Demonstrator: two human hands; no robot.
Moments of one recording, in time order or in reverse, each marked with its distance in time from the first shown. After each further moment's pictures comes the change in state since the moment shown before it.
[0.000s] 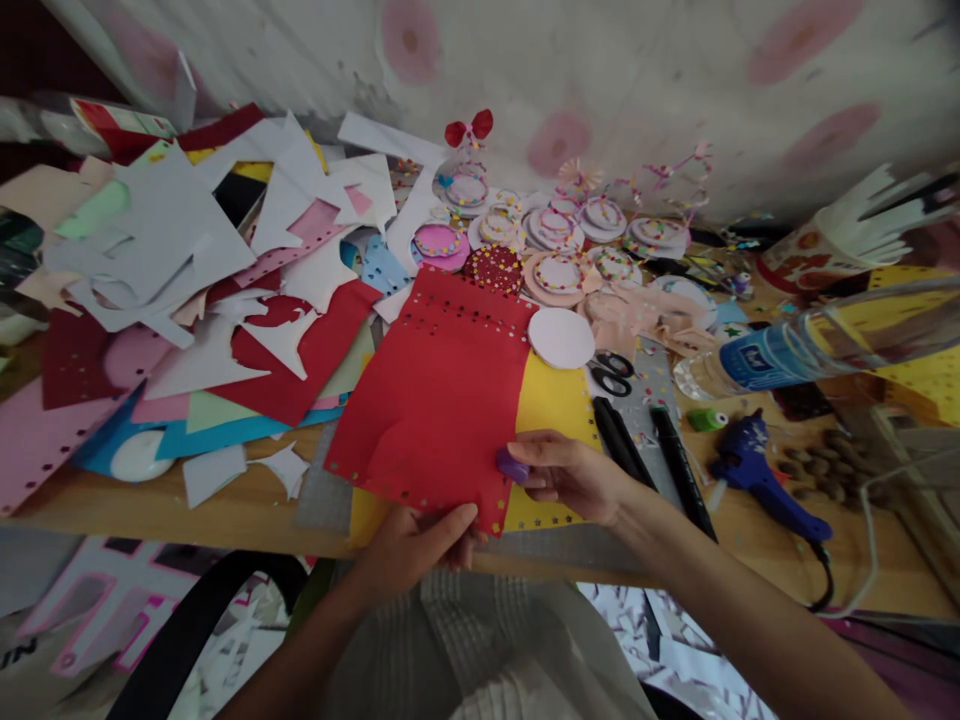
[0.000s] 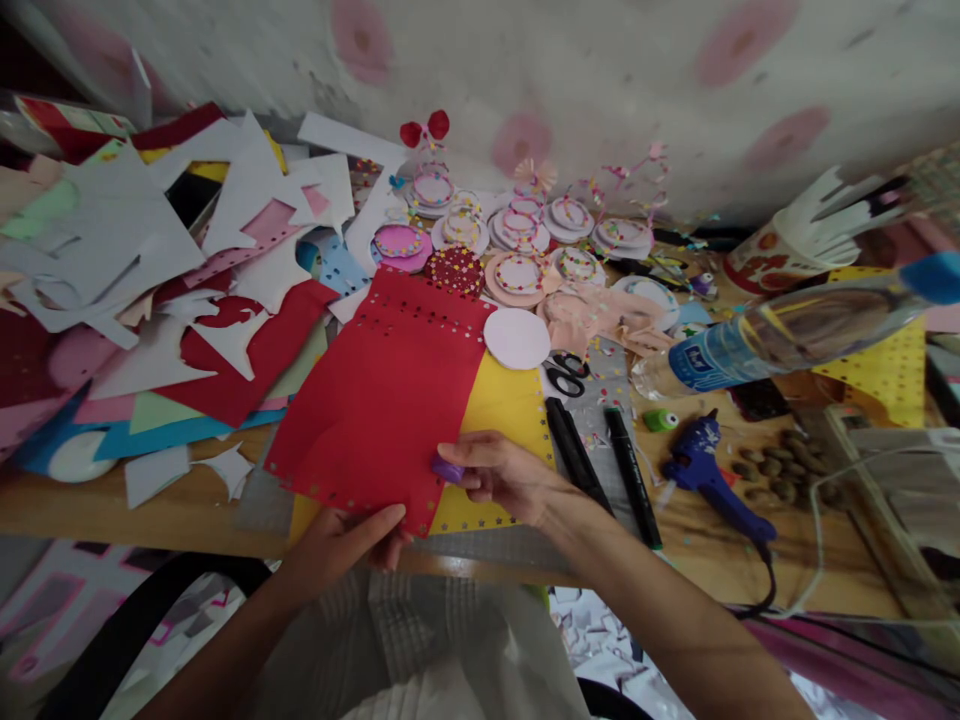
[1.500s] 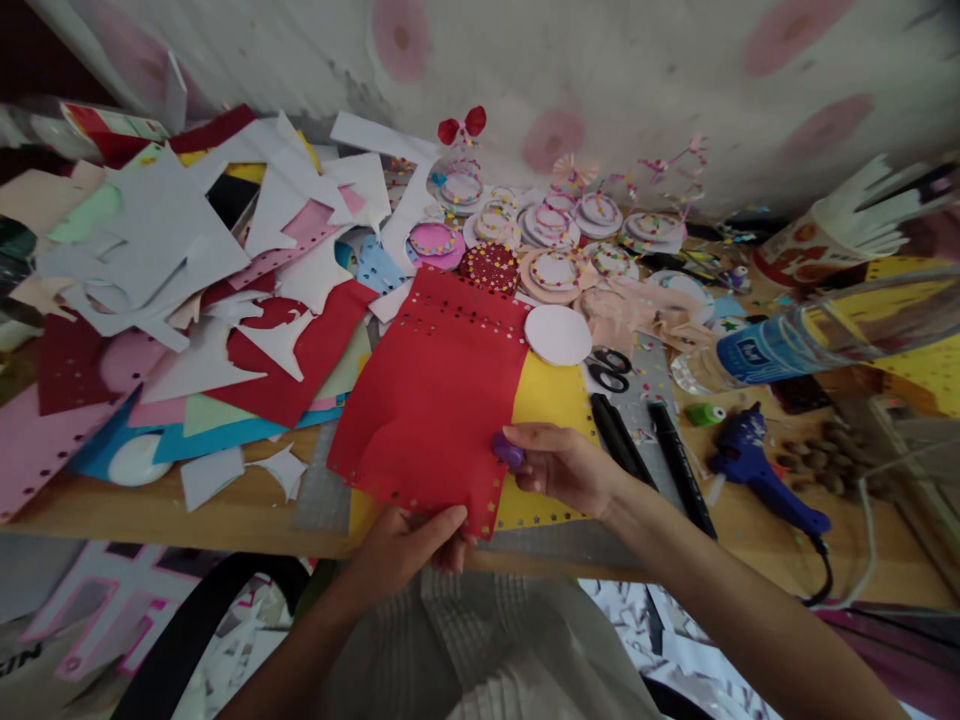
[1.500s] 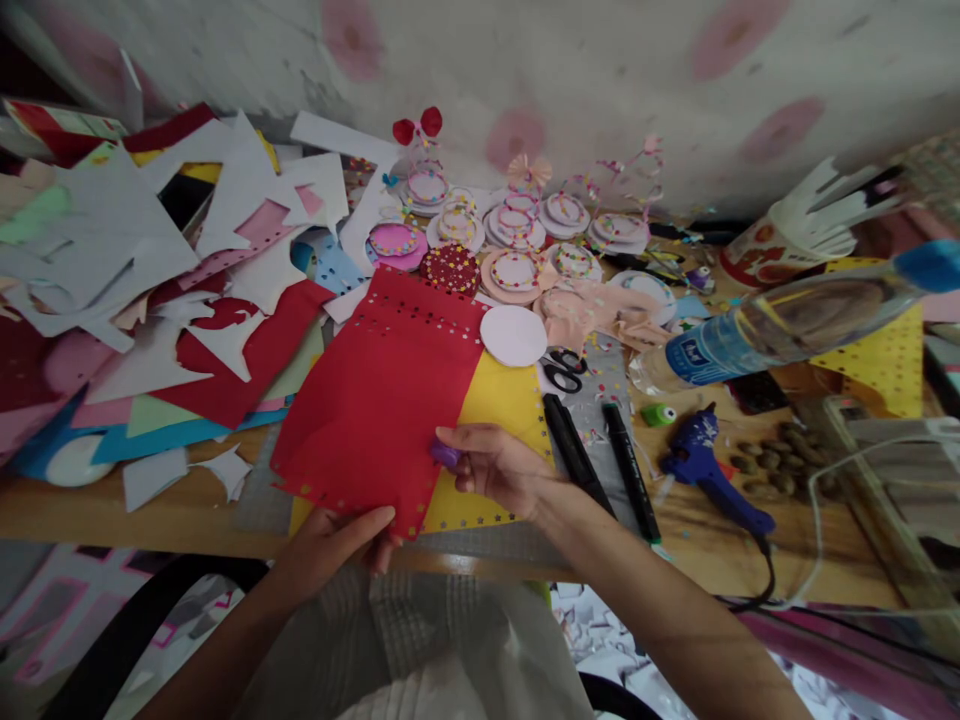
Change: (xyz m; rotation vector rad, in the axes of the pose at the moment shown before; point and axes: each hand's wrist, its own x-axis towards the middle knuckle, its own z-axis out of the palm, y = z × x) left_hand -0.002 -0.004 -0.009 0.023 -0.022 0.024; right_hand 0.004 -0.001 0.003 0.226 0.146 -0.017
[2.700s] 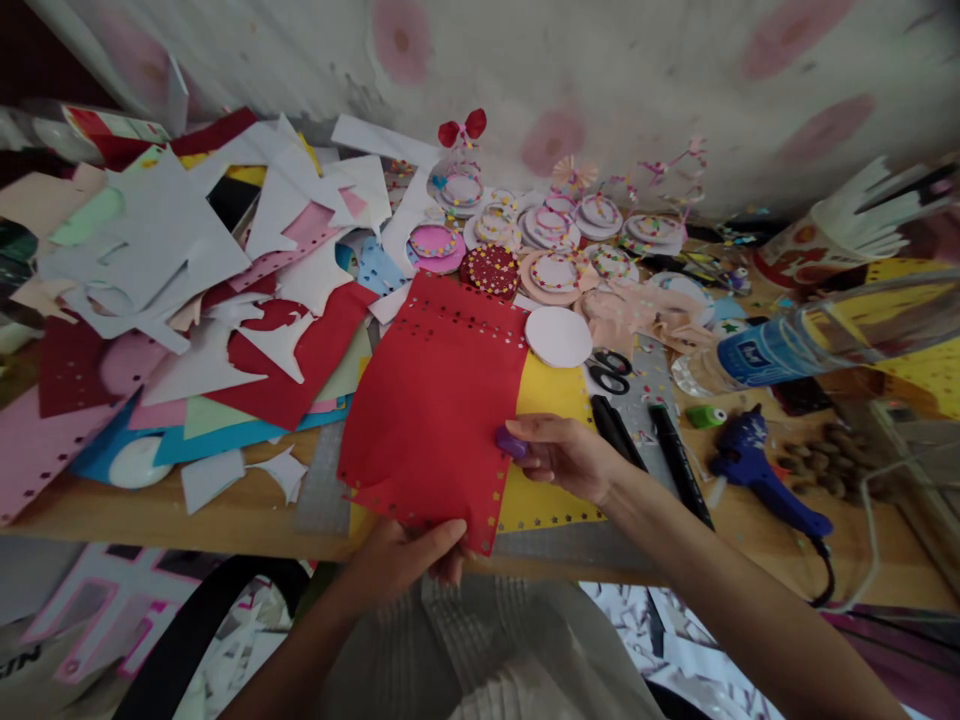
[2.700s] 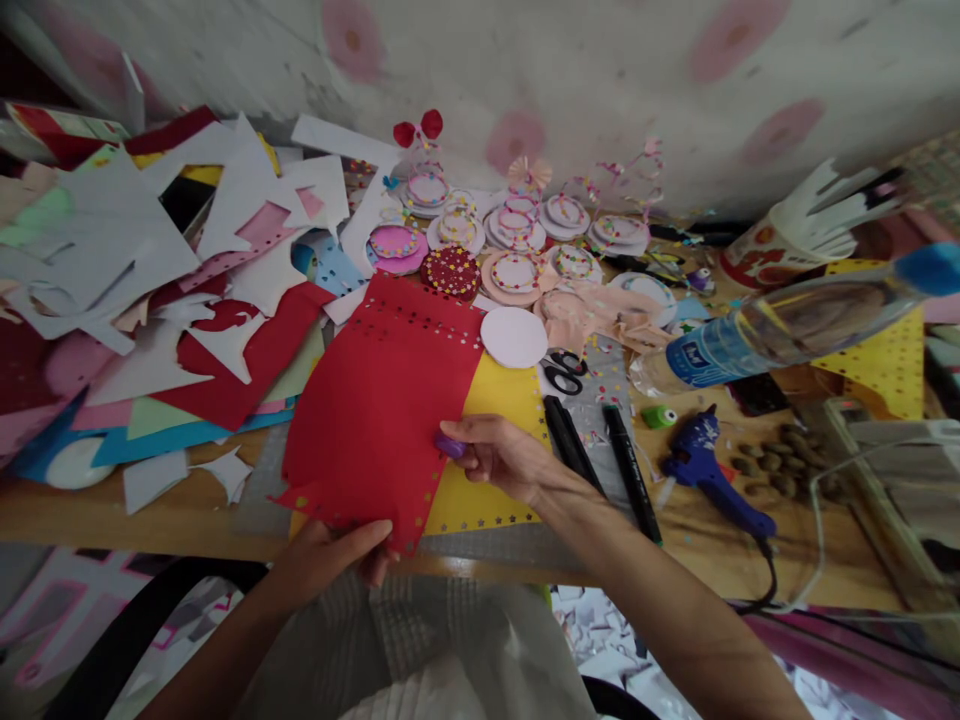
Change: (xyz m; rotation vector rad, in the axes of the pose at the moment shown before) left_hand -0.003 -0.003 -0.005 0.082 -0.052 0.010; right_hand 0.006 -0.012 -0.004 -0.125 -0.059 -0.035
